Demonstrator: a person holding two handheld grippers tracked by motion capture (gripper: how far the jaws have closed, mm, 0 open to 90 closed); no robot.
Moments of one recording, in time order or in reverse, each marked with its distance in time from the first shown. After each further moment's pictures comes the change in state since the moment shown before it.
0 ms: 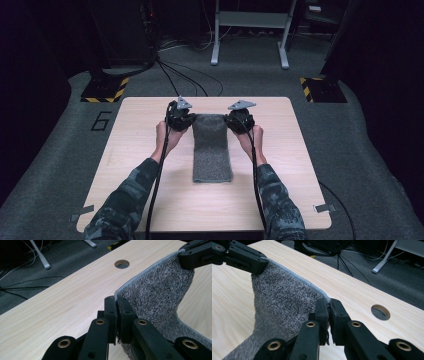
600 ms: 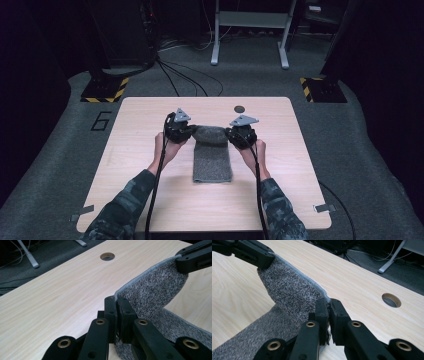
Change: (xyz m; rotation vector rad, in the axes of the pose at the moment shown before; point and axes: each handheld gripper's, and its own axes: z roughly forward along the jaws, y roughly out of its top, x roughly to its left) left arm -0.018 -0.027 -0.013 -0.001 -0.078 0.002; right arm 0.019 -0.037 -0.020 -0.008 0.037 -0.043
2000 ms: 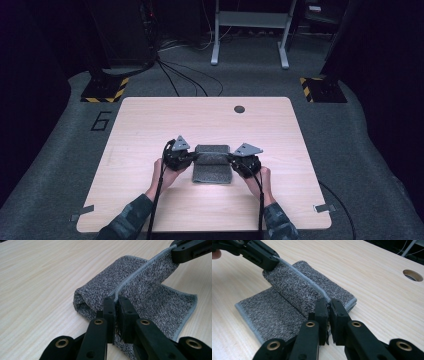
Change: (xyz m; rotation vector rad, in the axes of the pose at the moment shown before) left arm -0.043 -0.067 -0.011 0.031 -0.124 0.005; right arm 0.041 -0.066 -0.034 0.020 0.050 -0.036
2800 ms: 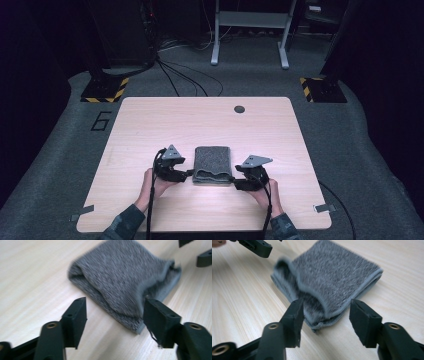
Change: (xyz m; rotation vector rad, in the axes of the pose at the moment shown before) left arm -0.002 -0.021 -0.030 0.032 -0.015 -0.038; right arm 0.002 -0.031 -0.025 0.054 0.175 0.066
